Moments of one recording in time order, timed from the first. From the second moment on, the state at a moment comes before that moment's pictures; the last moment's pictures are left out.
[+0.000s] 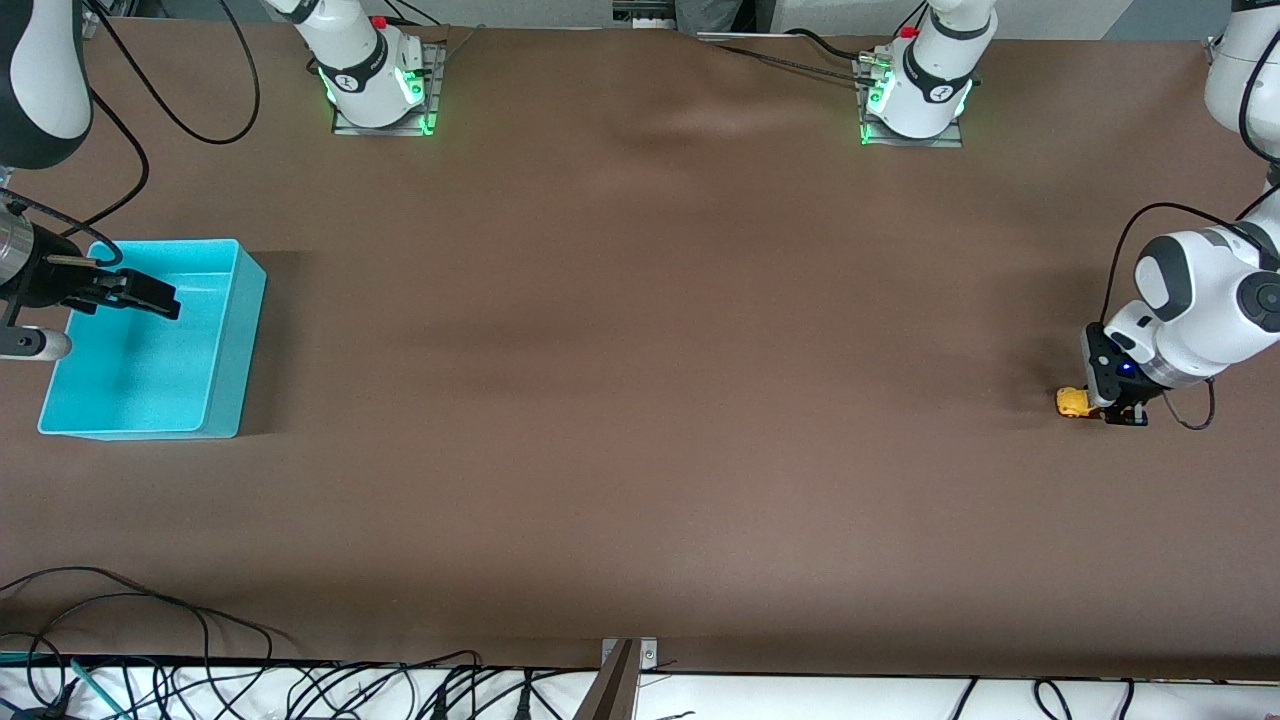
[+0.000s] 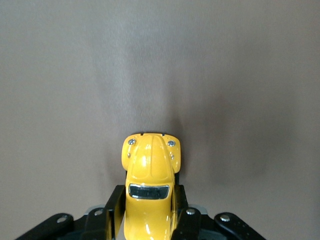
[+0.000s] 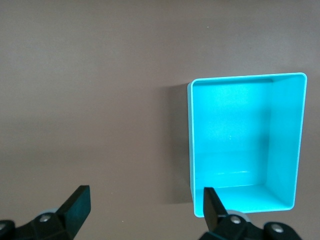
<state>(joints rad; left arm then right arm) 0.54 0.57 -0.16 -1.97 0.28 2.63 1.78 0.04 0.17 -0.11 -1.57 -0.03 1.68 -0.02</state>
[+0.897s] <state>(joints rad) 0.57 0.58 -0.16 -1.95 0.28 2.63 1.83 0.06 0.24 -0.11 -1.58 -0.03 1.73 -0.02</state>
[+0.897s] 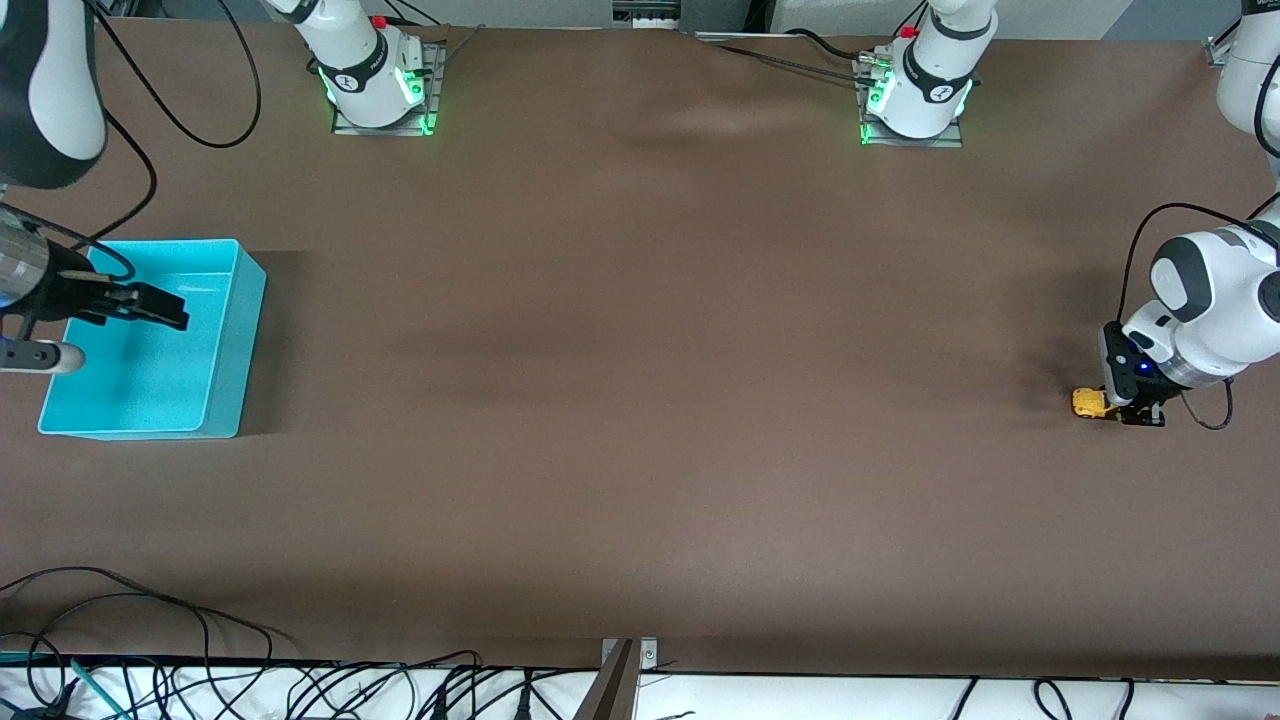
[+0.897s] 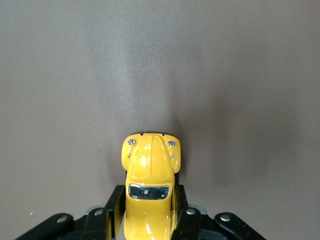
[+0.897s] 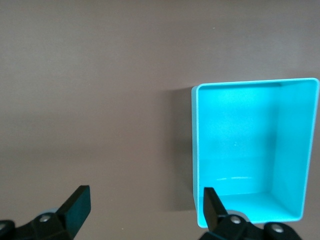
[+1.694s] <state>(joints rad) 0.57 0.52 -0.27 -1.79 0.28 2.26 1.83 0.07 0.22 -0.10 -1.57 -0.02 1.76 -0.02</state>
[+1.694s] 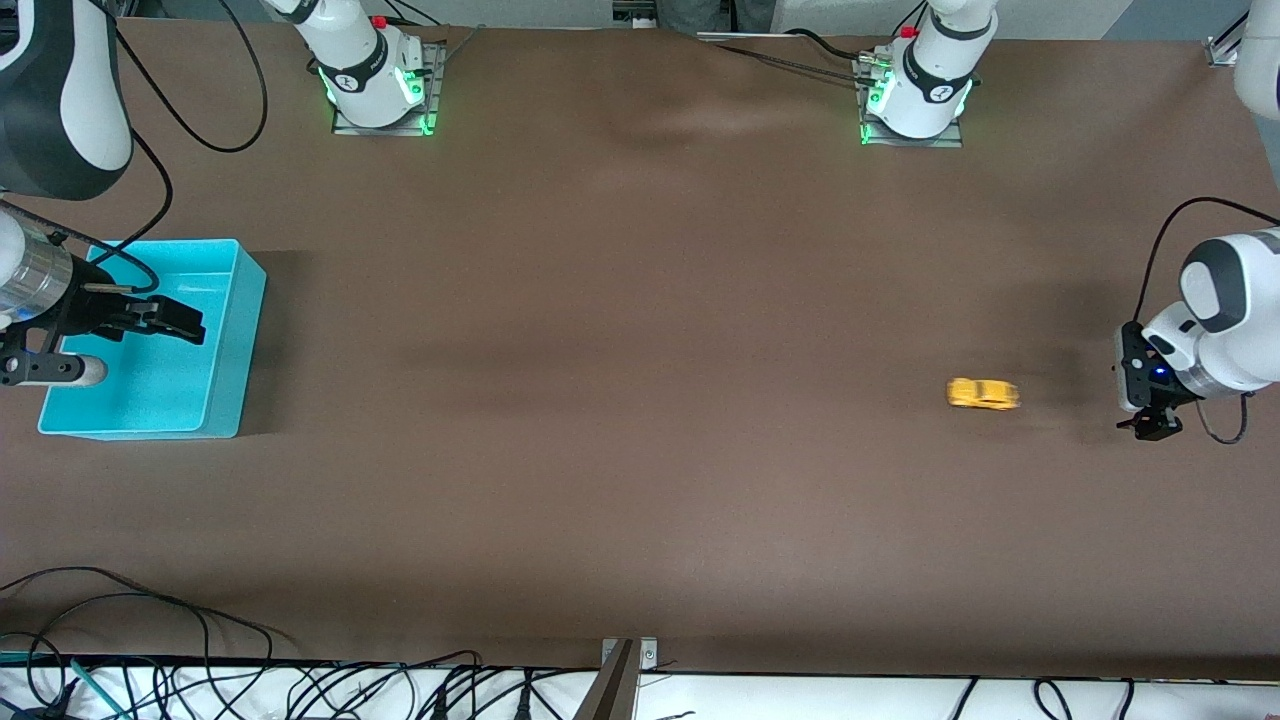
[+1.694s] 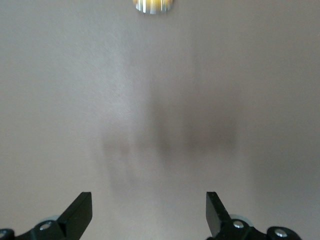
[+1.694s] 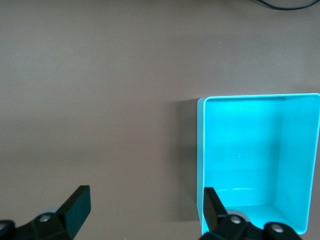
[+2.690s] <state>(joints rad) 0.57 0.42 -0.39 -1.52 0.21 1.69 1.42 0.07 0.22 -0.10 -1.57 -0.02 1.76 -0.05</state>
